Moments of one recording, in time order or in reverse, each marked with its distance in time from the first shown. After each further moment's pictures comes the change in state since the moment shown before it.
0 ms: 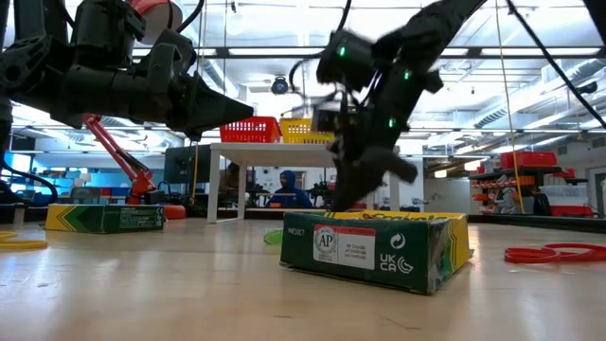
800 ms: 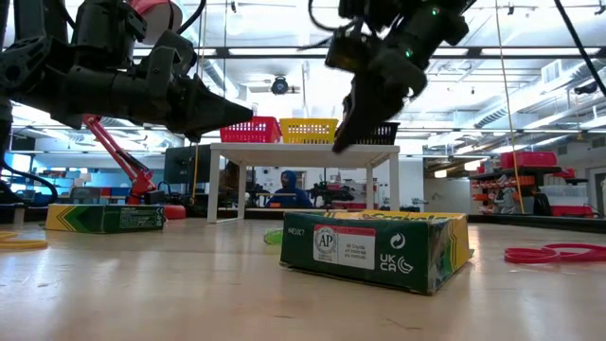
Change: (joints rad) left arm 0.000 -0.001 0.000 -0.018 0.000 0.008; right arm 0.054 -0.221 -0.001 -0.063 -0.070 0.248
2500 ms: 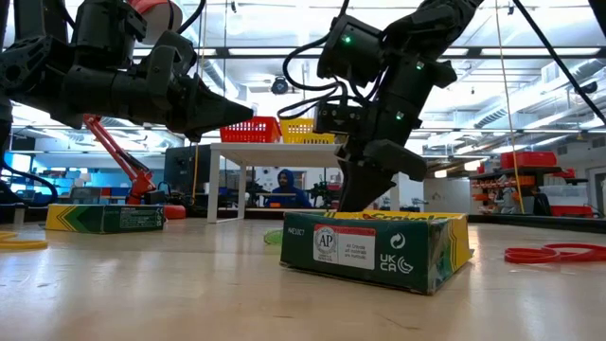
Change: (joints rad) left arm 0.000 0.000 0.000 0.005 0.000 -0.005; right arm 0.037 0.230 0.001 0.038 0.089 -0.030
